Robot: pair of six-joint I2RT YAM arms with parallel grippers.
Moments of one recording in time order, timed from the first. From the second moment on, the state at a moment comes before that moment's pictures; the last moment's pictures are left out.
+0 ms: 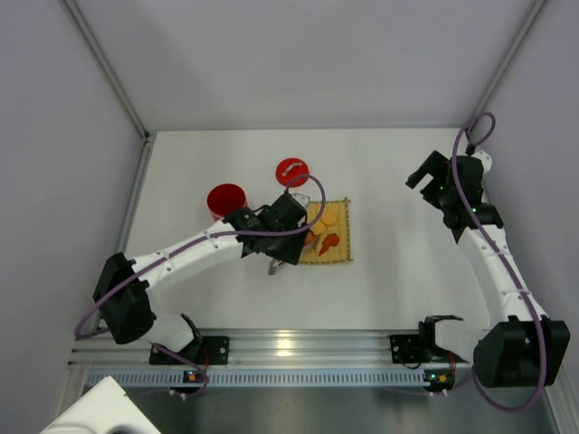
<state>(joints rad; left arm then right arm) -0.91 1.46 1.19 -0.77 -0.13 -0.47 0.02 1.12 0.97 -0.39 0.13 0.60</state>
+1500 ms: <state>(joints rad) -0.91 1.39 1.30 -0.89 -0.28 -0.46 0.02 1.12 0.94 -0.39 0.13 0.60</state>
